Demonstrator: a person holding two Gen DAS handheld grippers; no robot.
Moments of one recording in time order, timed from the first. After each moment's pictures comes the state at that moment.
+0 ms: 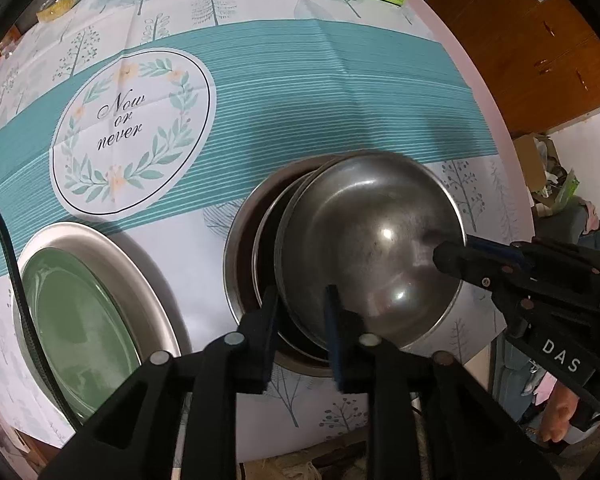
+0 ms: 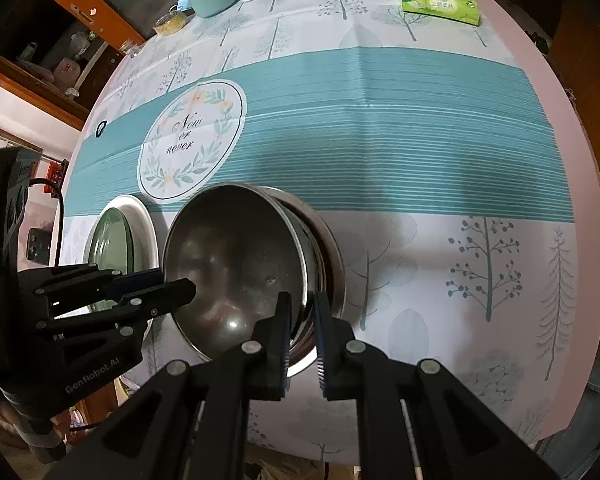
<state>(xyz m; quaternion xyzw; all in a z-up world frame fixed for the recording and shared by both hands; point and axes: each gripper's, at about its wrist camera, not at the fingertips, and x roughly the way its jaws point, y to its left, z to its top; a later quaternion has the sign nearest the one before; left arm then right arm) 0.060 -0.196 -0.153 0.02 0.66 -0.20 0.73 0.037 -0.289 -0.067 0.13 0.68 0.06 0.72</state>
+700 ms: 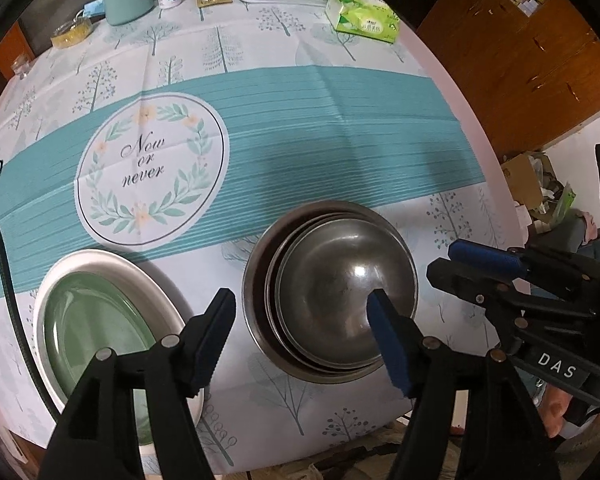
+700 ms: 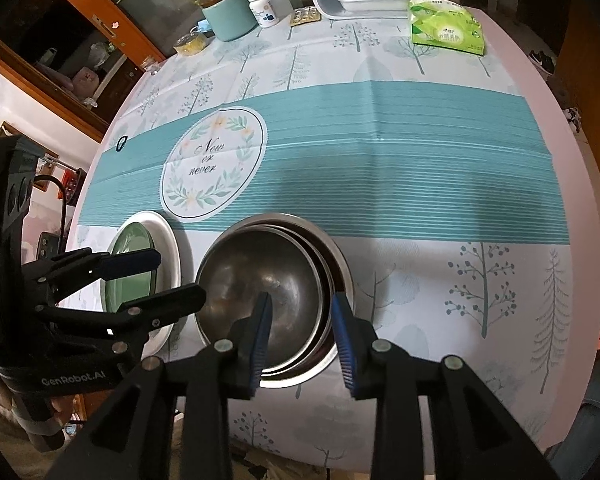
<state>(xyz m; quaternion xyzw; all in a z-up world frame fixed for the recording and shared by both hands) 0.056 -0.182 -0.118 0.02 0.61 -0.20 0.77 0.036 -0.290 -0.040 0.12 0.64 0.07 0.76</state>
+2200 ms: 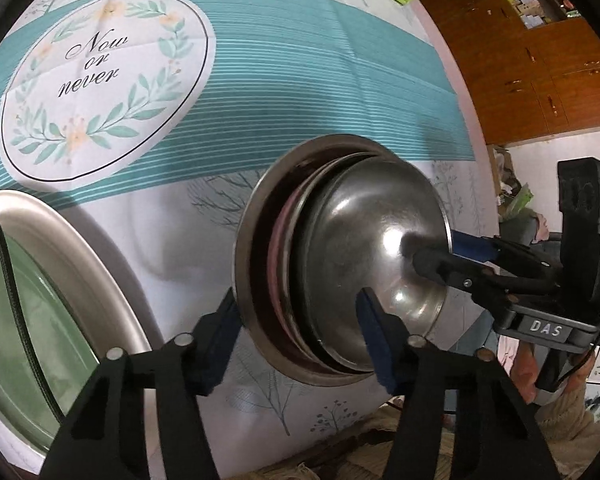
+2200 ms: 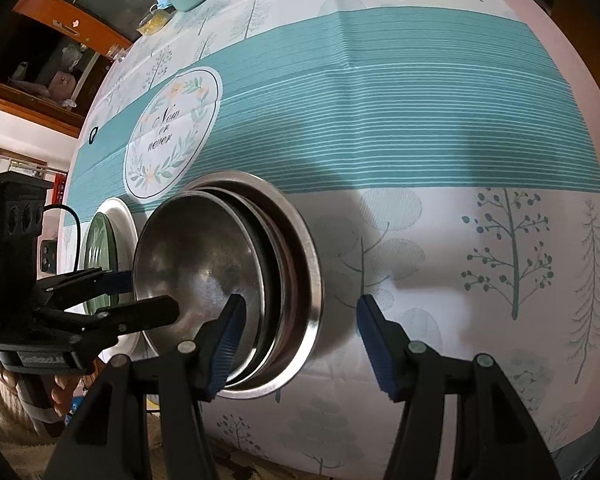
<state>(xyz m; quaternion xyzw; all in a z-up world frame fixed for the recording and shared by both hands) 0.072 -0.169 -0.206 -0.08 0.68 -0.26 0.68 0.038 -0.306 -0.111 0.17 0.69 0.06 0.70</state>
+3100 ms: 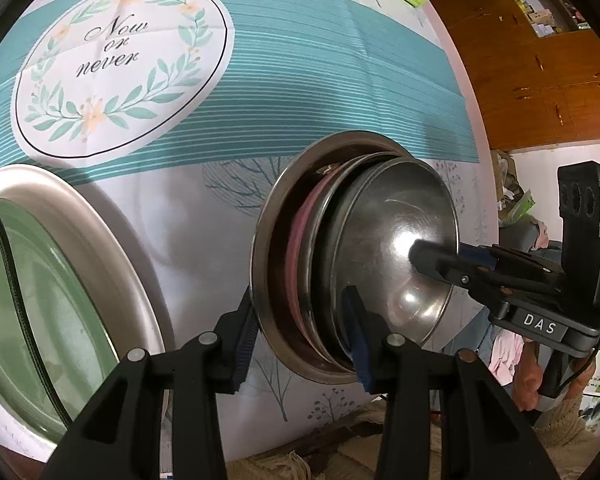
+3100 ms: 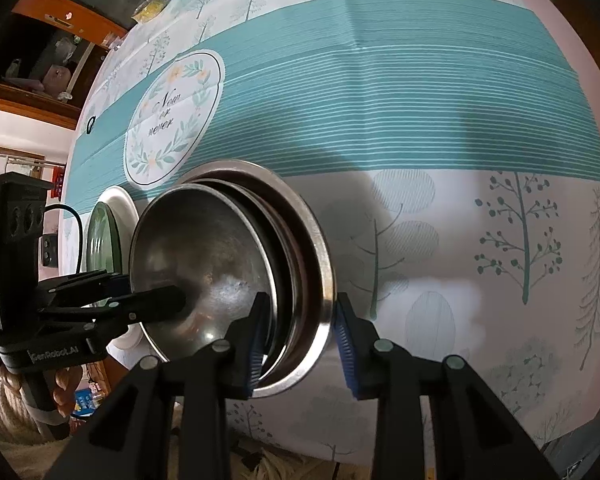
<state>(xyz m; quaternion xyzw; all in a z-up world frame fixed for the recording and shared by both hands) 0.070 -0.160 -0.204 -0.10 0.69 -0.24 0.68 0.039 -0.299 -0.111 0.17 0.71 0.06 0.68</state>
